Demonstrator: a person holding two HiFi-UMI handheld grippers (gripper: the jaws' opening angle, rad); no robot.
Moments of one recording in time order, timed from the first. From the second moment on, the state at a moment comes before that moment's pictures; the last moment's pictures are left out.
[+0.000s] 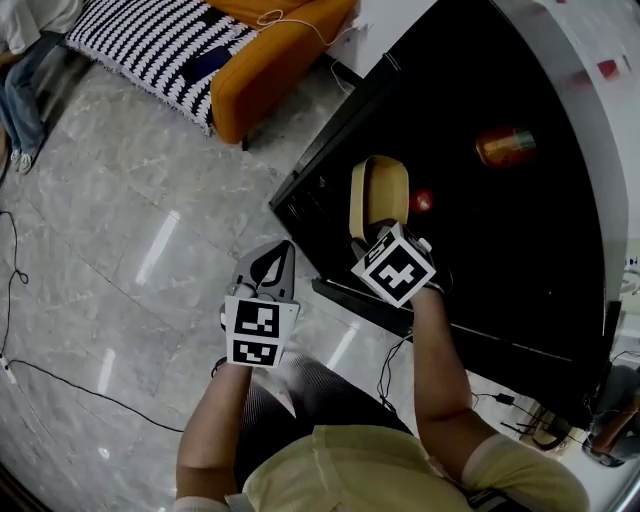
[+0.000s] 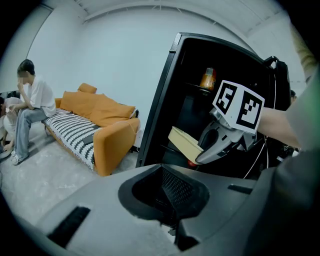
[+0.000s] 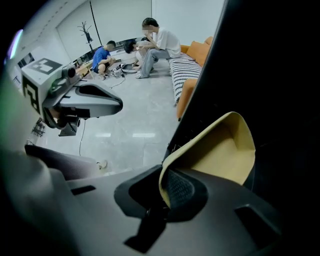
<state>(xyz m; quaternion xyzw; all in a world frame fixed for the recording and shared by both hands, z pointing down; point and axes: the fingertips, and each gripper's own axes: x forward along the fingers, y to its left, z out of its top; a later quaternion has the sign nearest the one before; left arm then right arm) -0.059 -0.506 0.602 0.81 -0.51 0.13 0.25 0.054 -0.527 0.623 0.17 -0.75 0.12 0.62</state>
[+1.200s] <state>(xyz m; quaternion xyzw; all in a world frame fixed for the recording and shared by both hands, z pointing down) -0.022 -0.608 0.607 0.82 -0.51 0.10 0.23 0.070 -0.601 0.642 0.24 -0.72 0.11 0.64</state>
